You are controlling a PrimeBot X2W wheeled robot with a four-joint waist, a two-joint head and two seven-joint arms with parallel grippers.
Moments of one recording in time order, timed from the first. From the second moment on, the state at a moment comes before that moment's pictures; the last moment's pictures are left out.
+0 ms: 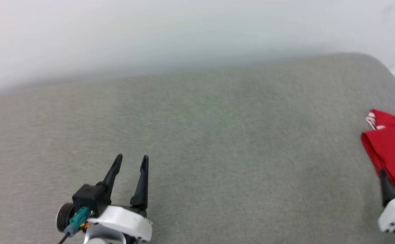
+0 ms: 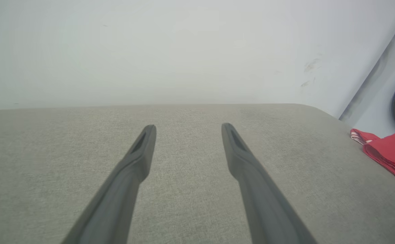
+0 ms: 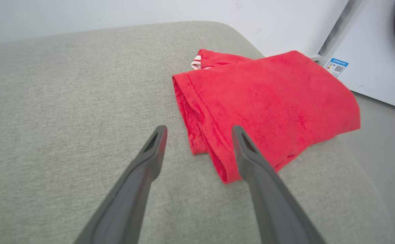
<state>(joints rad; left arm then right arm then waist) -0.11 0.29 -0.40 0.09 -0.50 0.15 -0.26 -0.27 -0.38 -0.06 0.75 0.30 0.13 -0.20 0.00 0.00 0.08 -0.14</state>
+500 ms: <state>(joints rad) -0.03 0.36 -0.34 0.09 -0.52 0.18 -0.26 0.00 -0.14 -0.06 0.14 0.20 0.13 -0.09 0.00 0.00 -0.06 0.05</state>
